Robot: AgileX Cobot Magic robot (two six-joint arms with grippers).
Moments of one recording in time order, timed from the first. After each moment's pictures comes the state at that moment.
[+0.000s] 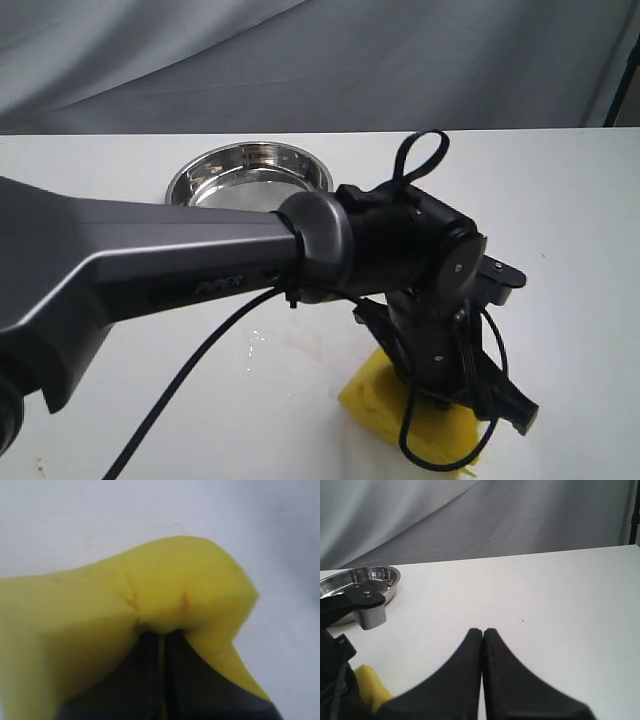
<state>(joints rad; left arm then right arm) -1.03 2.24 -1.65 -0.16 0.89 -0.16 0.05 0.00 0.00 0.23 0.29 -0.10</state>
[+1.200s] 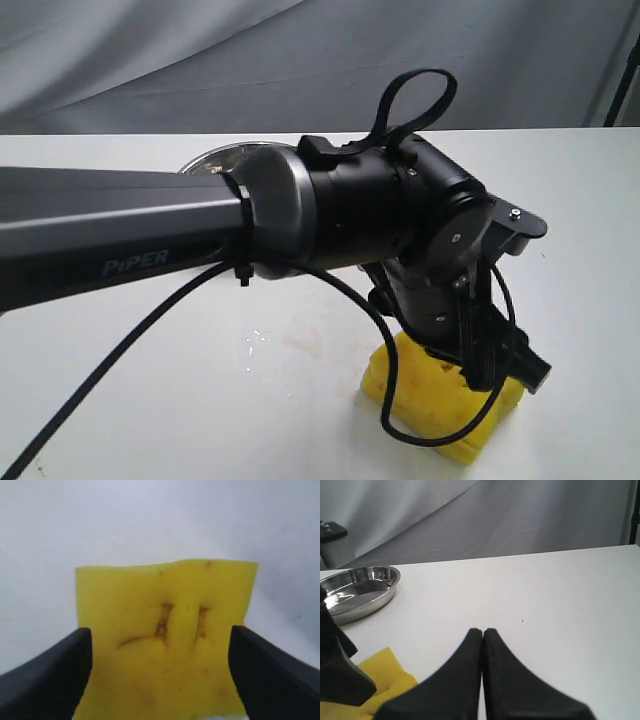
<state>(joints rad) -1.04 2.10 -1.63 0.01 0.85 -0.23 0.05 0.00 0.00 0.23 0.29 -0.10</state>
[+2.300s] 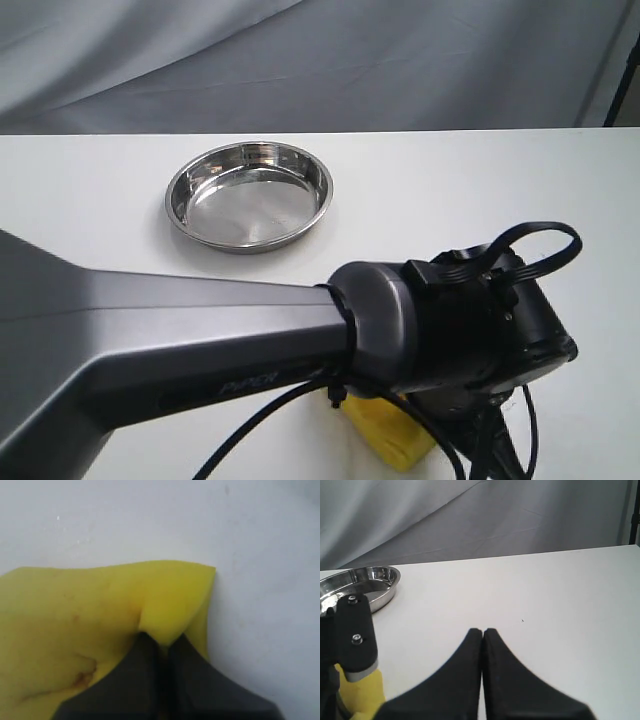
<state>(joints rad) -1.18 2.23 -1.64 0.23 1.00 -0.24 0.05 0.00 0.00 0.23 0.29 -0.10</state>
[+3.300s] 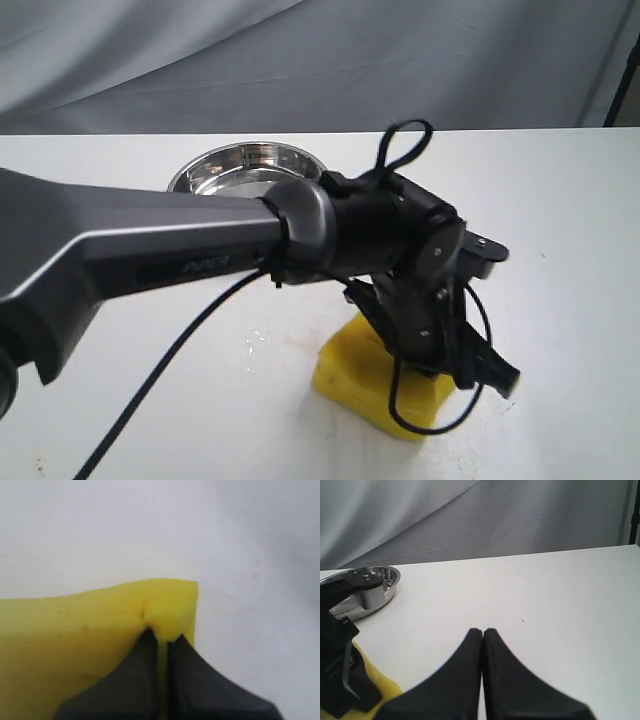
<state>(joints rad) -0.98 2.23 -1.64 -0.11 0.84 -0.19 0.05 0.00 0.00 0.23 0.29 -0.10</state>
